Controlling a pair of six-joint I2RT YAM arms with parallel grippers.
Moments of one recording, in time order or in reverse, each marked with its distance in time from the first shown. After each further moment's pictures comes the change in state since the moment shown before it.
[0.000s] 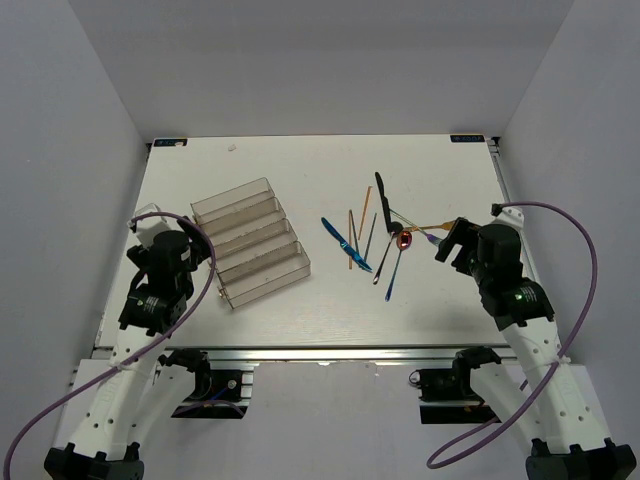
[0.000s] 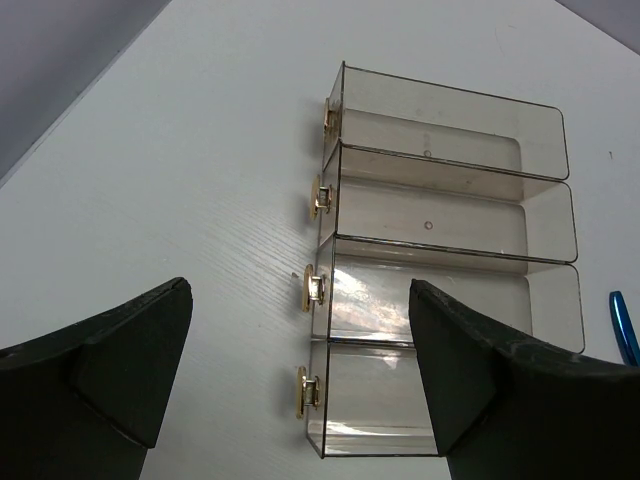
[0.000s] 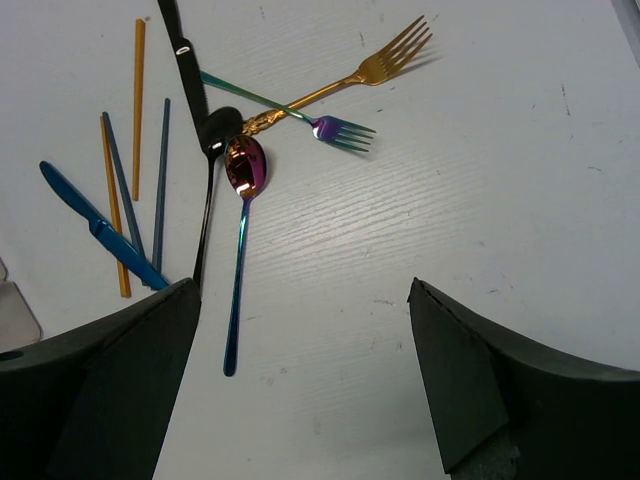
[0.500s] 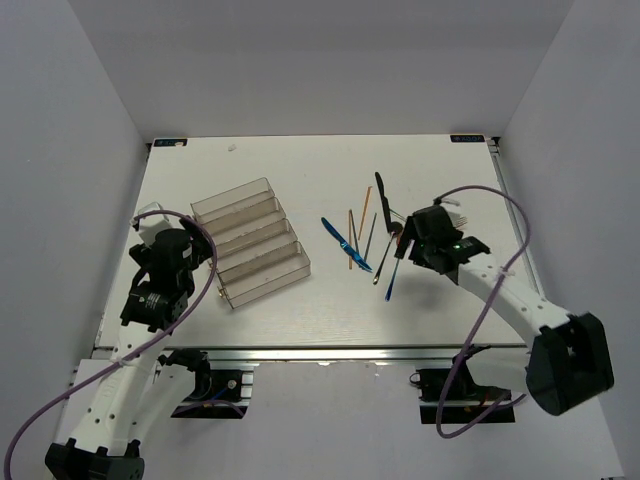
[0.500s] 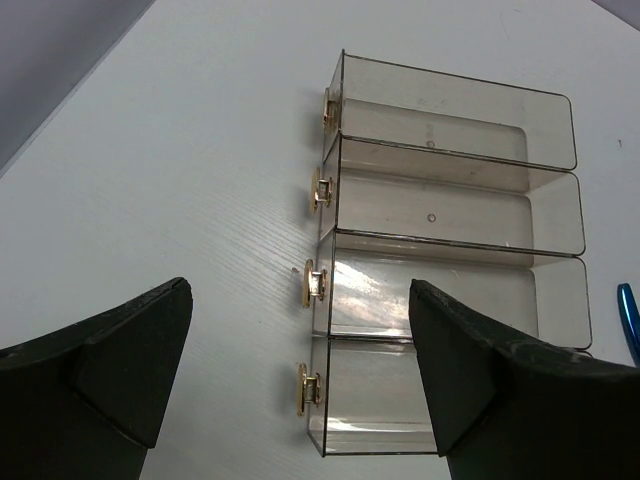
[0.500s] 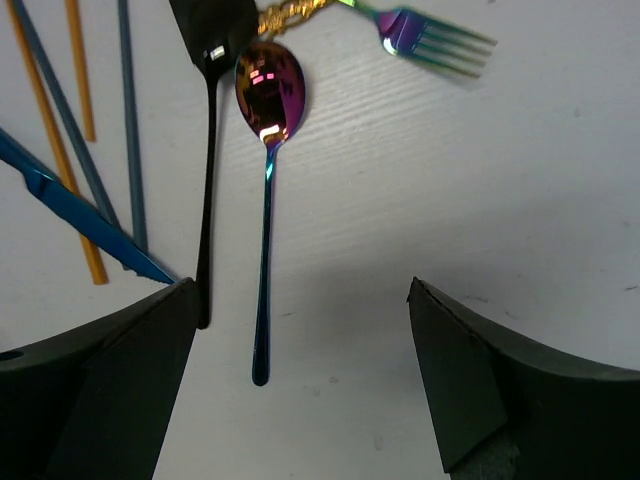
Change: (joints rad) left arm 0.004 0.026 0.000 0.001 0.013 0.002; right arm 0.182 0.464 0.054 0.103 0.059 0.156
